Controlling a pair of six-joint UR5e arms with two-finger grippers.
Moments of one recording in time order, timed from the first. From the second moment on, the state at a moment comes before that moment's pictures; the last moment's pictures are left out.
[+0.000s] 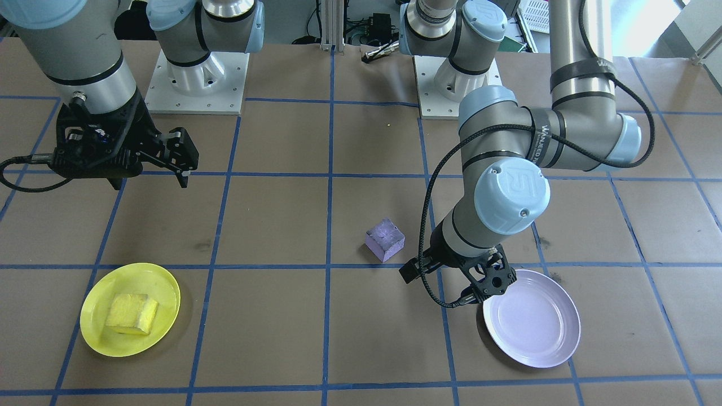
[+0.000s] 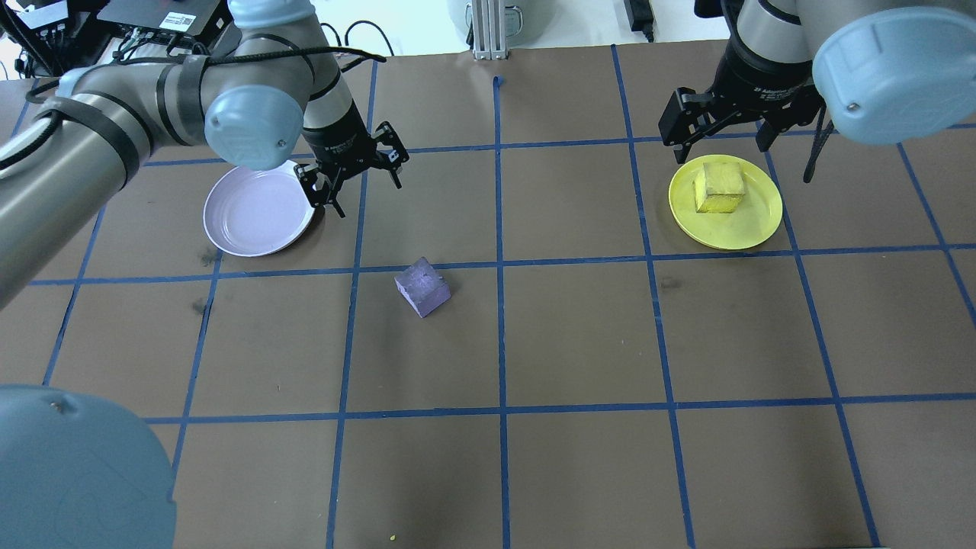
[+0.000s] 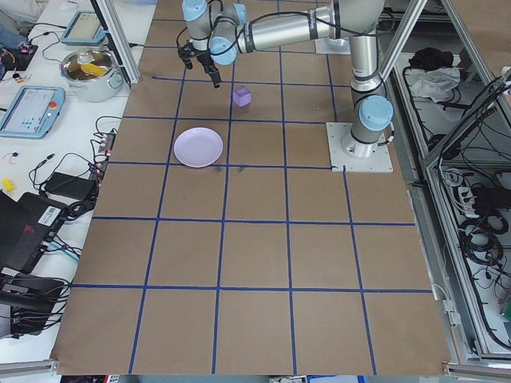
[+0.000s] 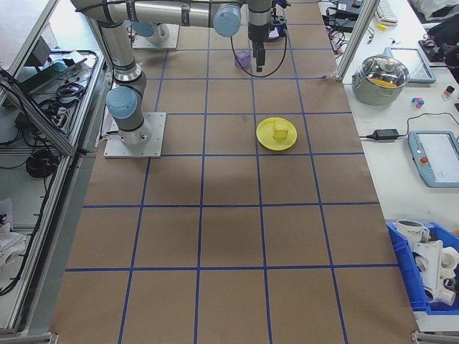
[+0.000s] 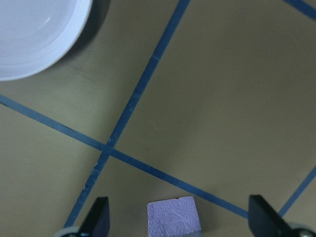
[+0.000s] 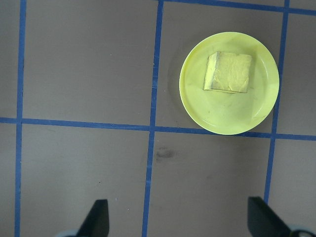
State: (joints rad) left arm -1.63 -2.00 -1.53 -1.28 1.49 -0.56; right arm 1.56 -1.51 1.59 -1.73 -1.62 -0.09
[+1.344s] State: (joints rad) left arm -1.72 -1.95 -1.78 -1.21 1.42 -0.67; right arm 1.55 -1.53 1.60 -1.74 -1.61 -0.09
